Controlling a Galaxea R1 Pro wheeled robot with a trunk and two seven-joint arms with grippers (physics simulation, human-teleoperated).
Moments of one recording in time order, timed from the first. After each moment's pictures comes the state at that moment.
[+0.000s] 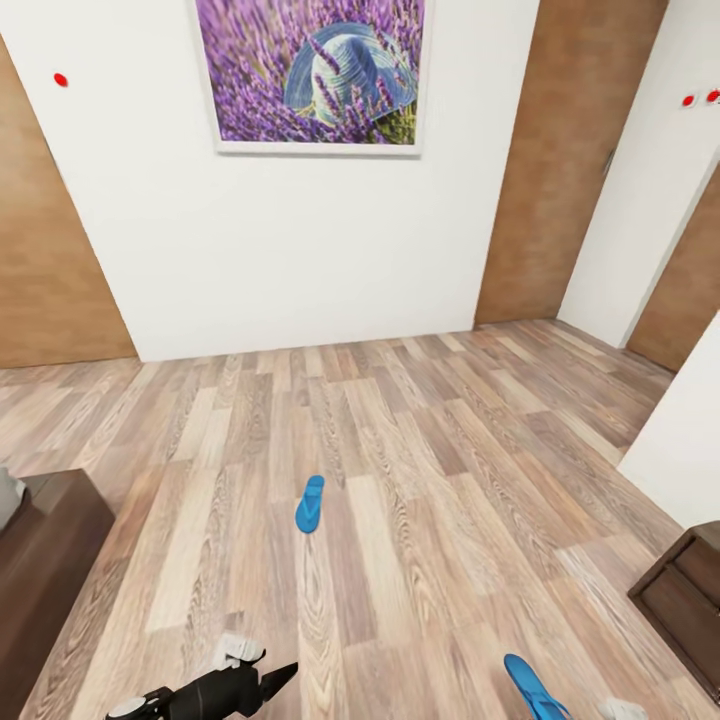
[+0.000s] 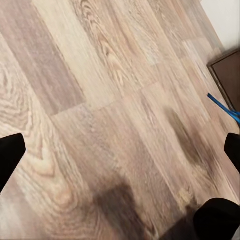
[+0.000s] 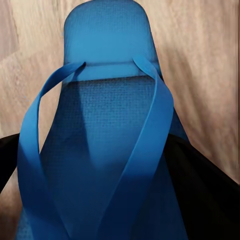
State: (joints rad) left arm -0.16 0.08 0.06 -0.89 0.12 0.24 -0.81; right arm -0.39 -0.36 0.00 -0.09 -0.31 -0.03 0.74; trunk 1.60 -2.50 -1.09
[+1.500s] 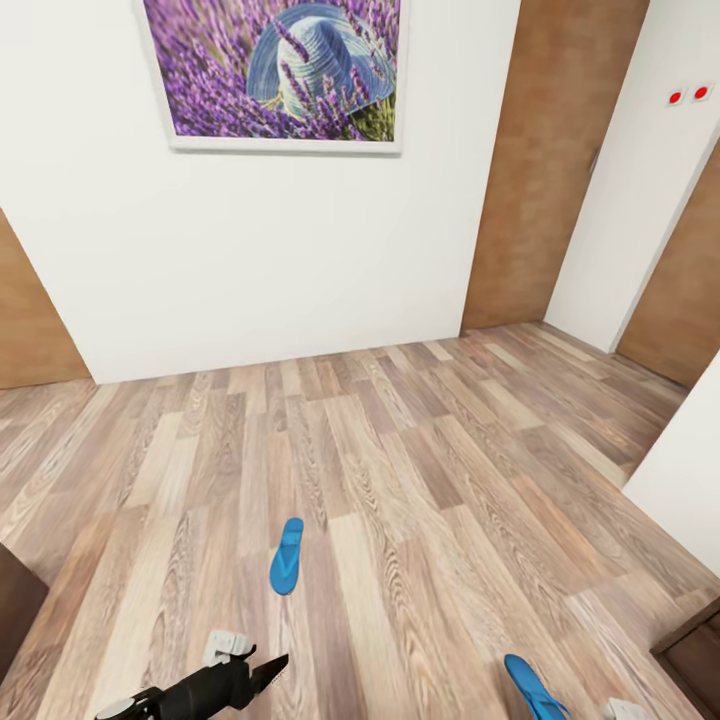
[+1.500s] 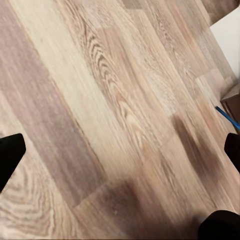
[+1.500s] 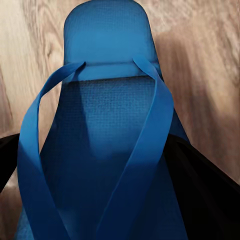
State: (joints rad) left arm -0.16 0.08 0.12 -0.89 0.12 0.24 -0.82; right arm -0.39 -0.36 0.00 -0.09 -0.31 -0.03 0.74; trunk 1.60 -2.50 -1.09
